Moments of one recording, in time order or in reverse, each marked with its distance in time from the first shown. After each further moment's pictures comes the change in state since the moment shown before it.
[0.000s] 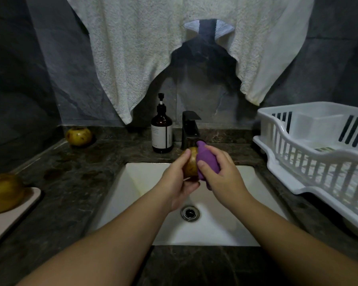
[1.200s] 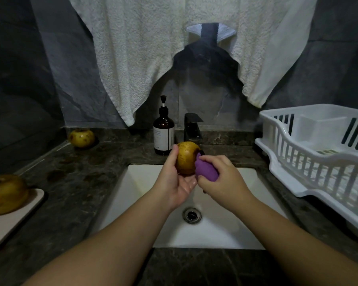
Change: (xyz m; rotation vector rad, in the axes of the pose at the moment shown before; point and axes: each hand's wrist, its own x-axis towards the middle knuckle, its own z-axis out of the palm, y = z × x) left_hand 0.005 0.008 -0.007 -0.366 -0.049 -0.024; right_hand 0.002 0.003 -0.003 -0.210 -0.087 -0.074
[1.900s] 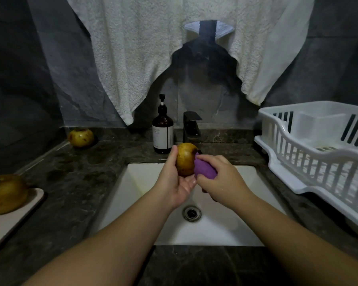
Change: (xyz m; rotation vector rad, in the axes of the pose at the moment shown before) left_hand -0.002 -0.002 0.001 -0.021 0.039 -0.005; right_hand 0.002 0.000 -0.001 -0.001 -0.058 0.024
